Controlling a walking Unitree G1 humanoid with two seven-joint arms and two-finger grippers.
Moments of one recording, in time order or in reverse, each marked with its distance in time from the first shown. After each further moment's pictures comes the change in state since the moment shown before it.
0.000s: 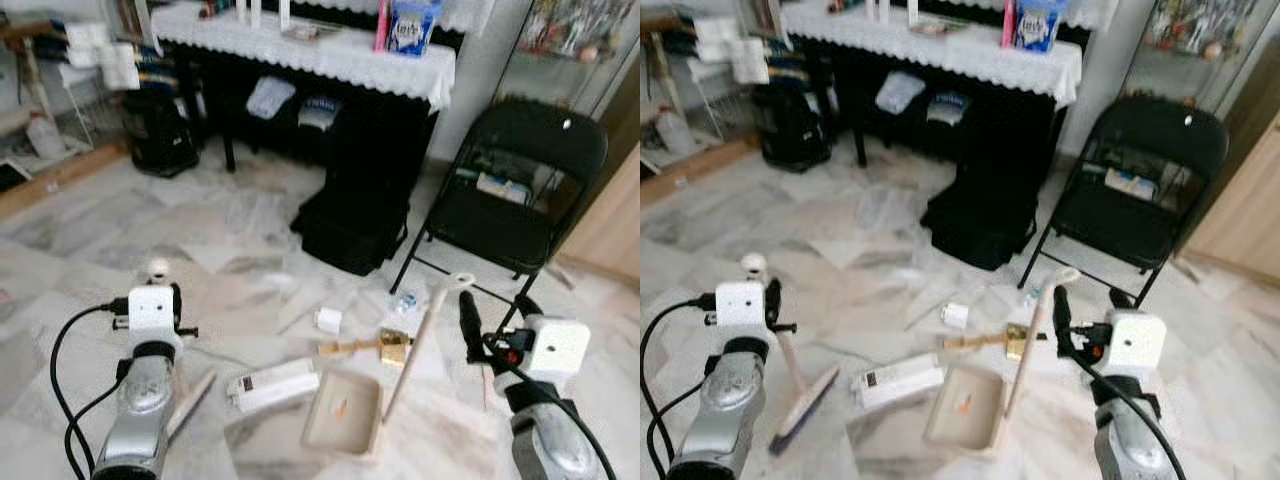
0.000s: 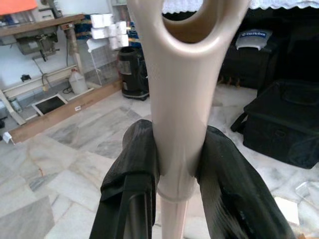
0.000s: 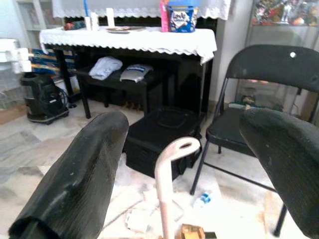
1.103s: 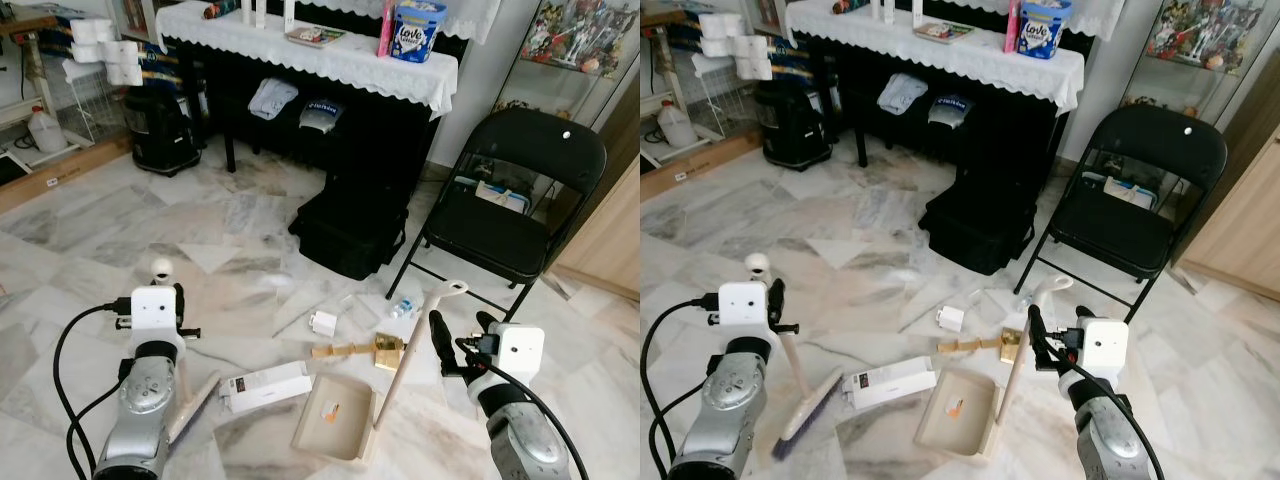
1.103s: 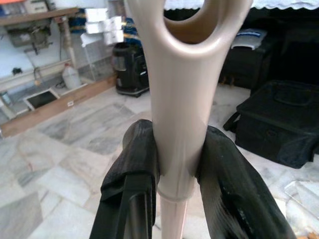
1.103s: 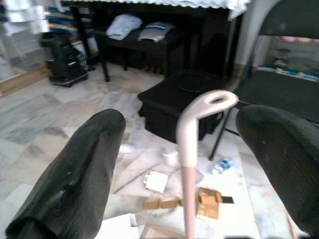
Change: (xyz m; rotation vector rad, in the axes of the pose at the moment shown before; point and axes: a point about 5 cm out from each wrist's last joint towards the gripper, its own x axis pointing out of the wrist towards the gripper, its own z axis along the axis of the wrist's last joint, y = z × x) left arm 0.000 -0.005 0.000 -0.008 0.004 -0.025; right arm 0.006 0.009 -0.037 0.059 0.158 0.091
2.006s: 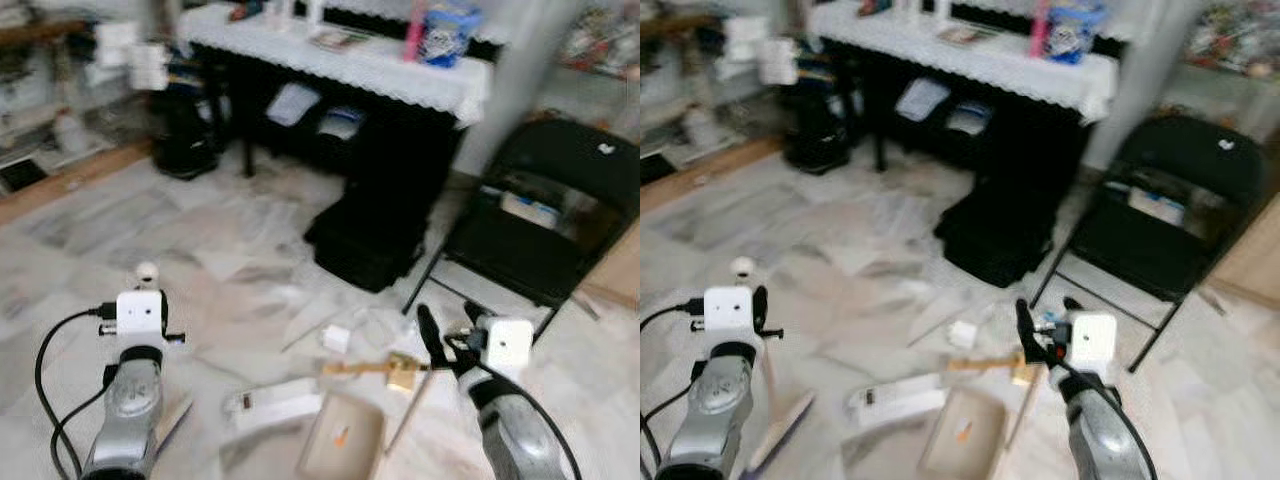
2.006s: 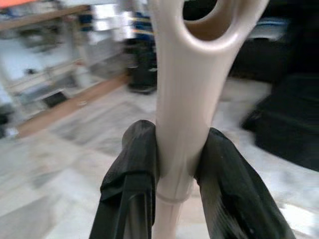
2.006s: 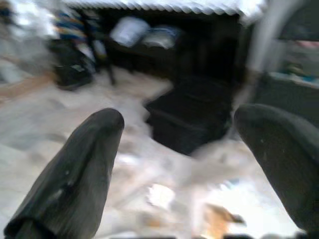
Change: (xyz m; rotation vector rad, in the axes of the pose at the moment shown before) left arm 0.000 -0.002 -0.006 0.017 0.034 0.011; right arm -0.004 -0.004 -0.002 -0.026 0.001 0.001
